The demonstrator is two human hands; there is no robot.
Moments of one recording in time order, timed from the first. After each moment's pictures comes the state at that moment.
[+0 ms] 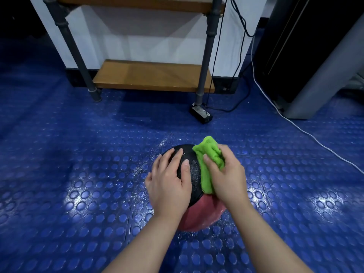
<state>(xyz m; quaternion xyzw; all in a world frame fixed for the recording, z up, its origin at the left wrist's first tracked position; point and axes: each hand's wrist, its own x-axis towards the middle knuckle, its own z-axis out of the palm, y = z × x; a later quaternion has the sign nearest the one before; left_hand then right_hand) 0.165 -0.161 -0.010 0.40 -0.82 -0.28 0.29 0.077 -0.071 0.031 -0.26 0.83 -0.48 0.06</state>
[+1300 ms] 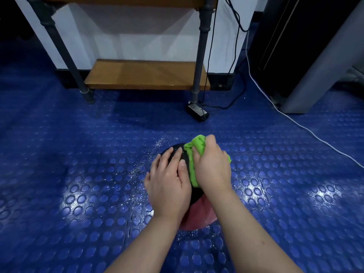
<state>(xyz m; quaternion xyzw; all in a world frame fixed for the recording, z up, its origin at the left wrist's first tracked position) 0.160 -0.159 -0.008 0.39 -0.83 -0.28 0.28 0.072 -0.112 0.034 -0.22 0.93 -0.30 0.04</state>
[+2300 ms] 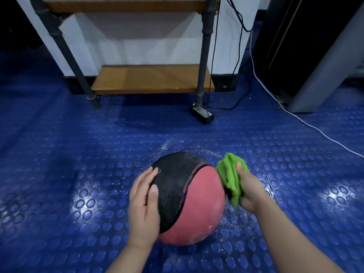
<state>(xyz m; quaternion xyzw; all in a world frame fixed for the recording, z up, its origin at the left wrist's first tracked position) 0.230 -0.192 -0.033 0.31 -0.73 -0.48 0.36 0.015 -0.043 -0.045 0.07 0.59 -0.70 0.39</state>
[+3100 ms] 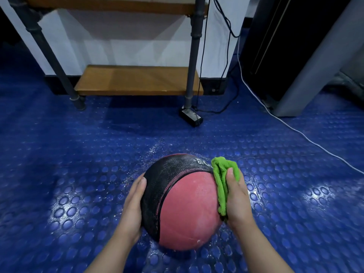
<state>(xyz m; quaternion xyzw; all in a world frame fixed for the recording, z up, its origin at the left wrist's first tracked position) 0.208 -0.212 -0.050 0.34 -0.50 -0.77 0.19 0.067 -0.047 -0.008 -0.03 0.66 -0.72 0.19</state>
